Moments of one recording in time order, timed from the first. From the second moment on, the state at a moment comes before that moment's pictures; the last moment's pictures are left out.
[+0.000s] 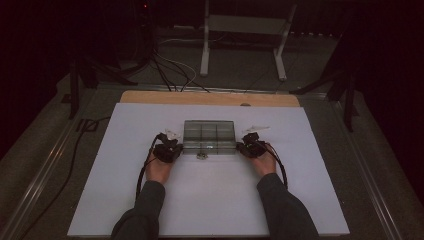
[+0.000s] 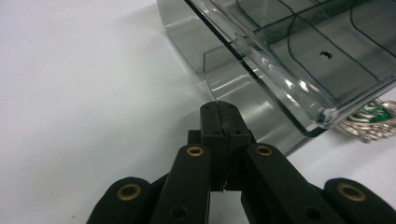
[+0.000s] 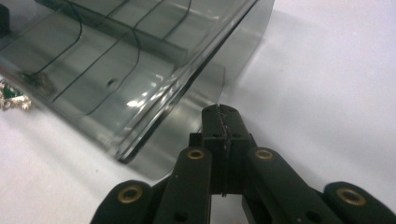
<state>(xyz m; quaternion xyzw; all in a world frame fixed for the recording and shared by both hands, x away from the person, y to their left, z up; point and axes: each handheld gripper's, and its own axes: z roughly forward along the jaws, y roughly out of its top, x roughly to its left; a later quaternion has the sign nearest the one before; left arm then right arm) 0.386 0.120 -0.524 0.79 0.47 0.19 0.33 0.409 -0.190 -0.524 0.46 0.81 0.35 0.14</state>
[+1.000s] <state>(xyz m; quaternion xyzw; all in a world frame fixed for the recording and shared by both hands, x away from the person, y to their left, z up) 0.406 0.084 -0.521 0.82 0.43 0.19 0.33 0.428 -0.223 -0.522 0.51 0.77 0.36 0.13</state>
